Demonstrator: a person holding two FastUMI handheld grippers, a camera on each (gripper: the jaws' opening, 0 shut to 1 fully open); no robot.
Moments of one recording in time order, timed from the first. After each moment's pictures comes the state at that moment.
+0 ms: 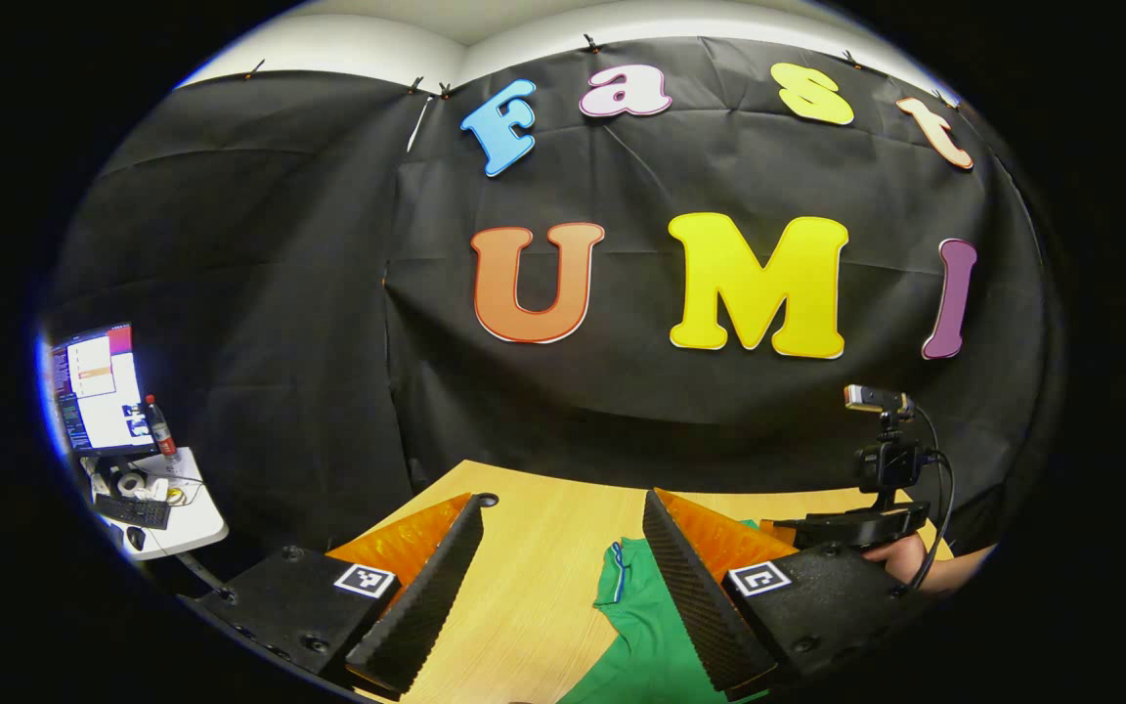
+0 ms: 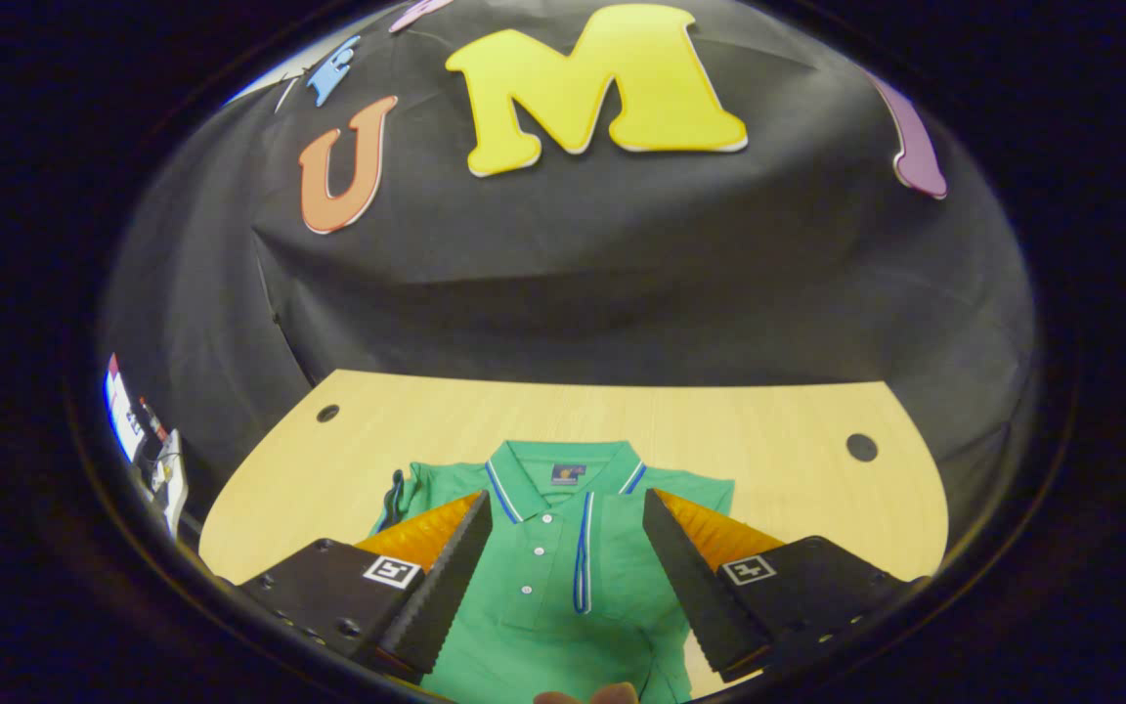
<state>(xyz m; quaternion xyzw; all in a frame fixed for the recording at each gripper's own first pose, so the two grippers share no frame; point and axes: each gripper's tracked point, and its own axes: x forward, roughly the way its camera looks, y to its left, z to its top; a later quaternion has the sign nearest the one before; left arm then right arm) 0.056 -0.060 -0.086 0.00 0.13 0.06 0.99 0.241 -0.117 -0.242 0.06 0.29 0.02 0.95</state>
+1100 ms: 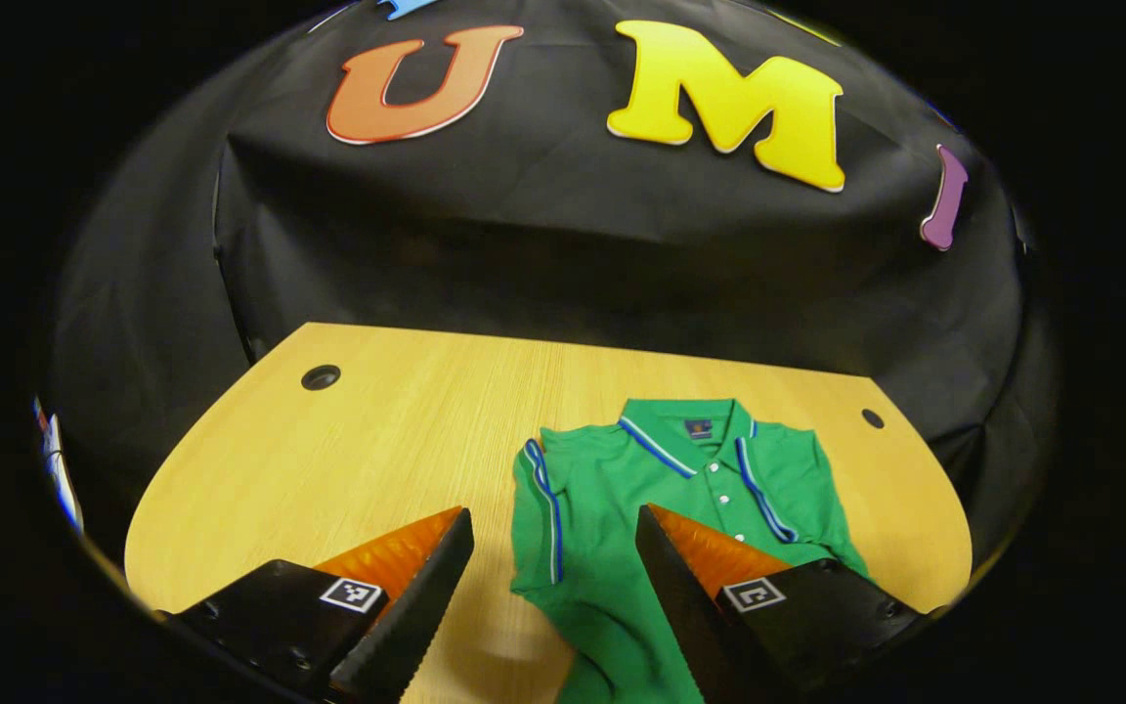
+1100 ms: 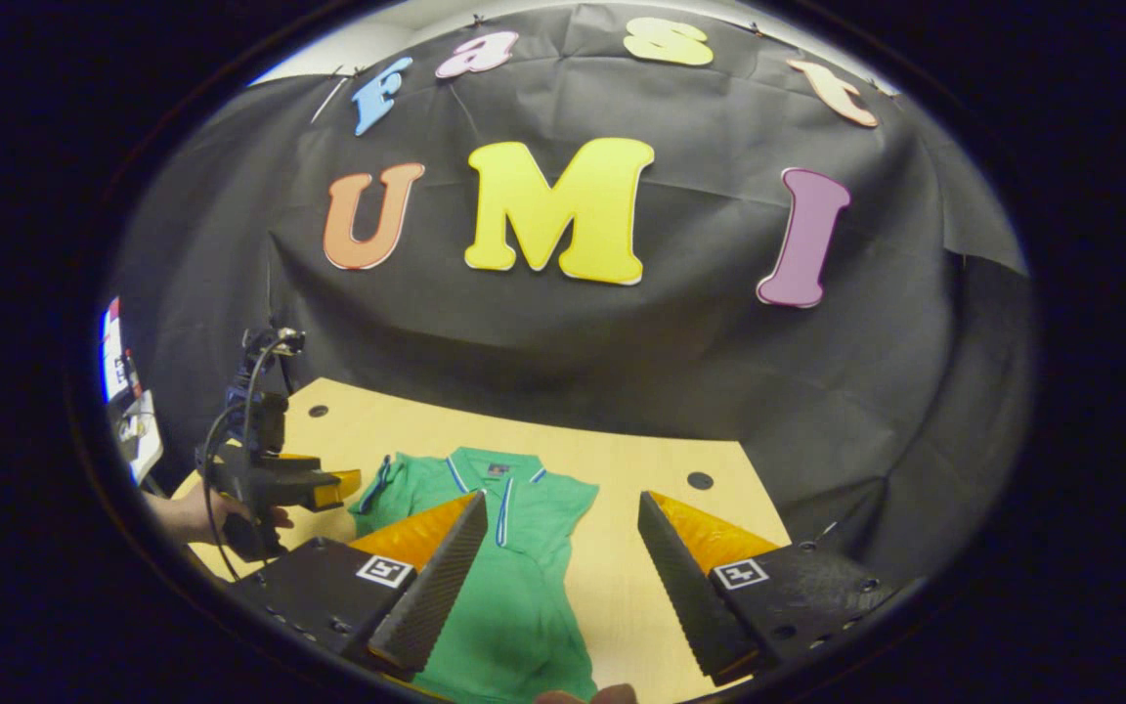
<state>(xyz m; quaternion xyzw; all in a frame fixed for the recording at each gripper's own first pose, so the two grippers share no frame) 0.181 -0.093 -0.350 -0.01 0.36 -0.07 0.93 0.065 -0.173 -0.129 -0.03 0.23 -0.06 0.97</state>
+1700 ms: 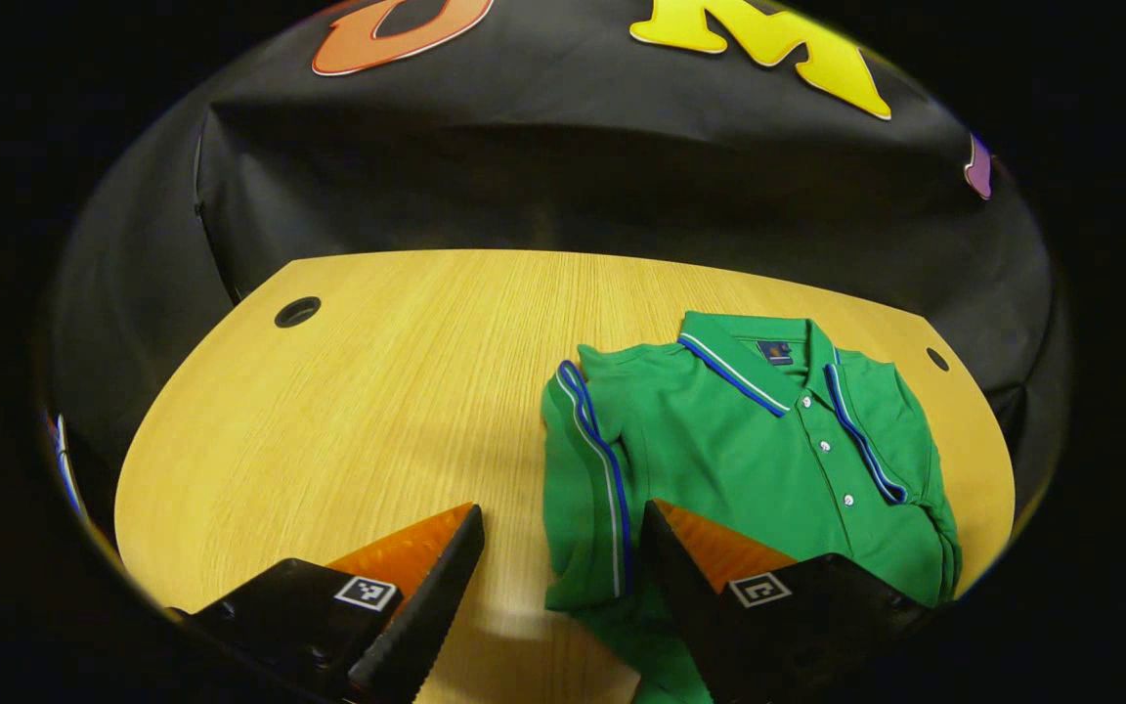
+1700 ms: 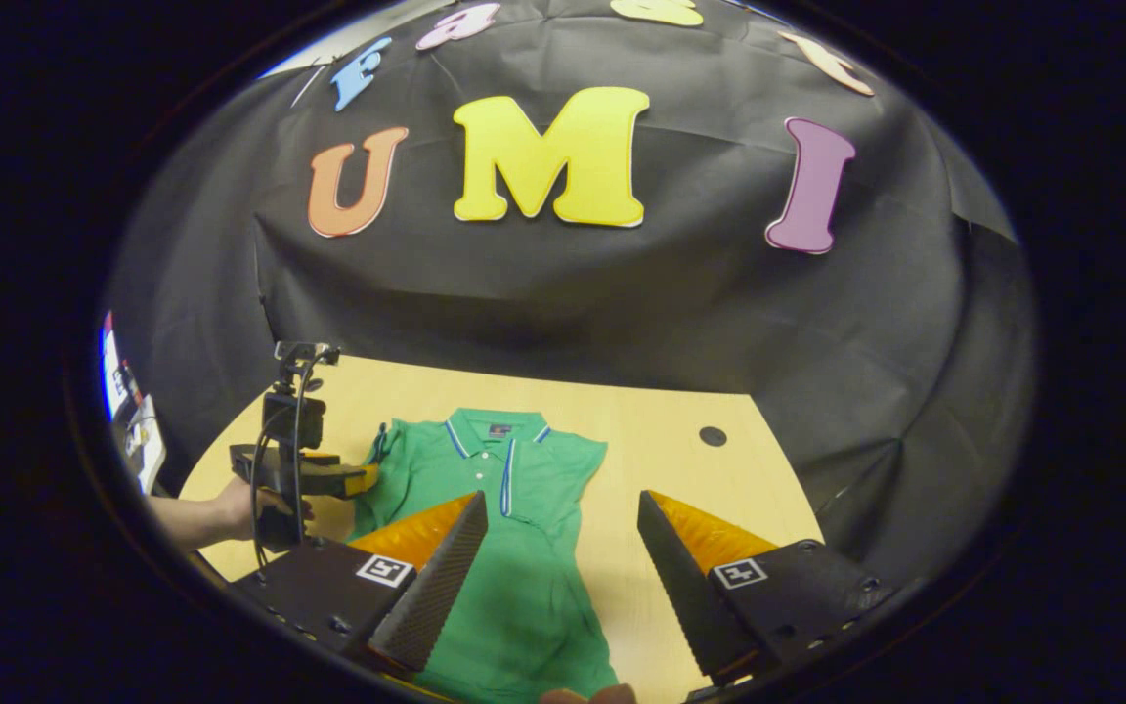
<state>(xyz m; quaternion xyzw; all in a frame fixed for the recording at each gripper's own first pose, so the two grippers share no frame) 0.199 -0.080 -0.428 0.00 0.43 -0.06 0.90 0.069 -0.168 -0.176 0.00 0.30 -0.06 0.95</state>
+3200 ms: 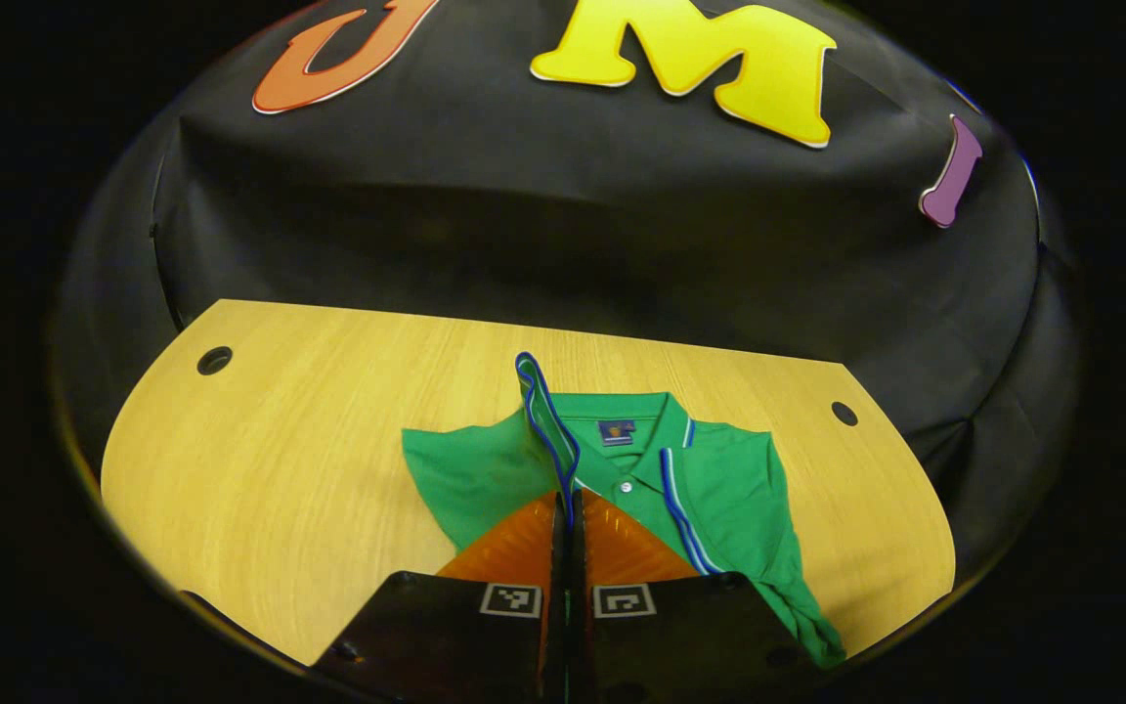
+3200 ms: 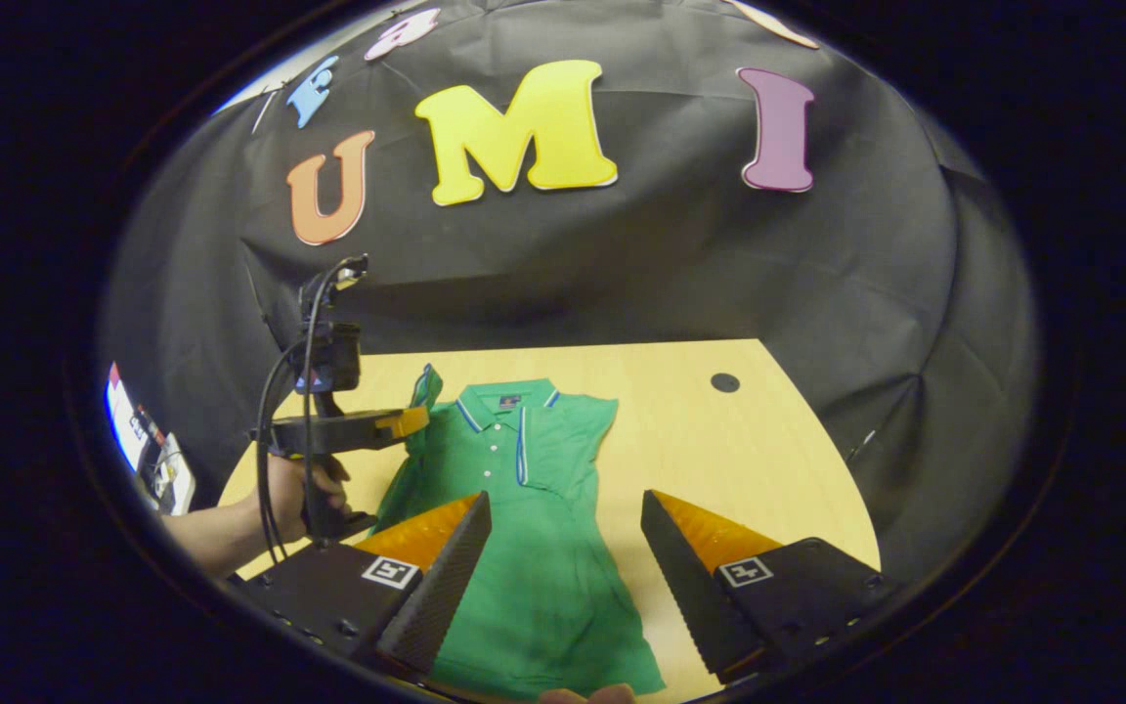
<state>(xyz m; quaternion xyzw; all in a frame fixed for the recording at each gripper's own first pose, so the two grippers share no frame) 0.221 -0.217 -0.353 -0.05 0.36 -0.14 0.92 0.040 -0.176 -0.191 0.07 0.32 -0.06 0.94</state>
